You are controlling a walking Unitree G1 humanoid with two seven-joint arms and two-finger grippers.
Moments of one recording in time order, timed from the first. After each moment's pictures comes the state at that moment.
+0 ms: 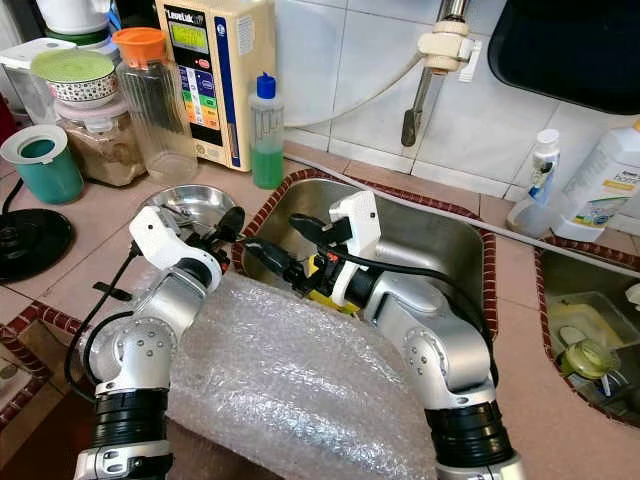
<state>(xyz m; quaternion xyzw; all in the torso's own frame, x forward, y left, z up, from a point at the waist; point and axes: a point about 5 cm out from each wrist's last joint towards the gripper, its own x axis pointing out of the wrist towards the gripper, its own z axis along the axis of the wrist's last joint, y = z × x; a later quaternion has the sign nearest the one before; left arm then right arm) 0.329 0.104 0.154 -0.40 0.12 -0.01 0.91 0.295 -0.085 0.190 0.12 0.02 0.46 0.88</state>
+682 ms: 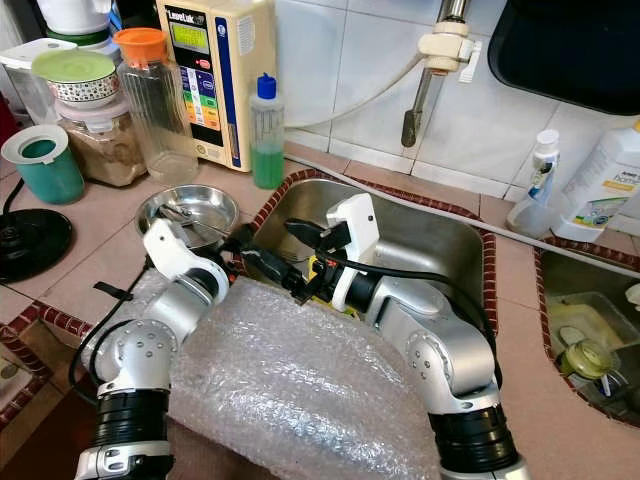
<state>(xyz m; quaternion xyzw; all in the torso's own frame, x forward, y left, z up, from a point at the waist) 0.329 0.099 0.136 -0.42 0.17 -0.02 0.89 0.289 -0.084 0.190 0.11 0.03 0.48 0.87</state>
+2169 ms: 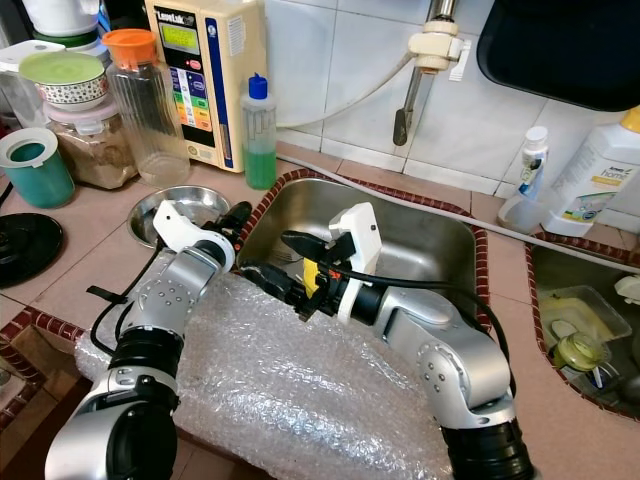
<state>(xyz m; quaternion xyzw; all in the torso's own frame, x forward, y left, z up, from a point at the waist) 0.376 0.105 0.138 -0.48 0.15 -0.01 0.86 0.275 -0.088 0.191 0.12 0.04 0.50 0.86</state>
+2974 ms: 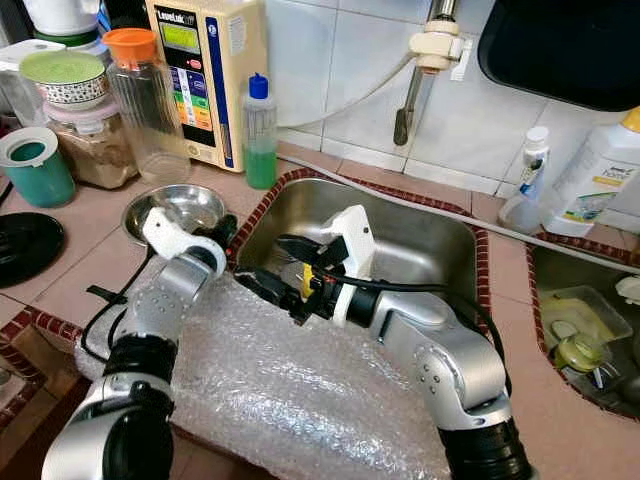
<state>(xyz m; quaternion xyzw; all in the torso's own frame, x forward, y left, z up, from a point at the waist) 0.371 0.117 0.129 -0.48 0.14 0.02 0.86 0.274 -0.084 0.187 0.11 0.05 0.51 0.85</state>
